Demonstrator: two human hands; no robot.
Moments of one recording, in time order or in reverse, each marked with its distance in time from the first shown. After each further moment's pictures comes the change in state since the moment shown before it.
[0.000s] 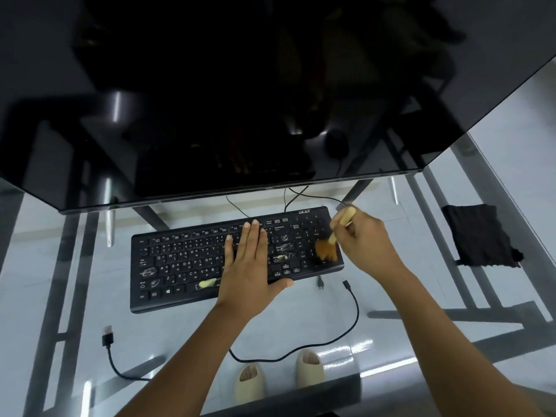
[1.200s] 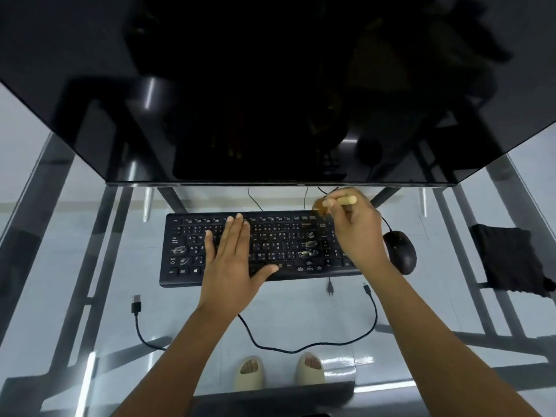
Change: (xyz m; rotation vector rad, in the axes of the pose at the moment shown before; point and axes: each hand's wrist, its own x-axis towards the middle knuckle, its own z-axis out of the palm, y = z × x) left_hand -0.033 -0.049 -0.010 -0.081 0.224 -0.139; right_hand 0.016 -0.049 0.037 0.229 0.183 -0.186
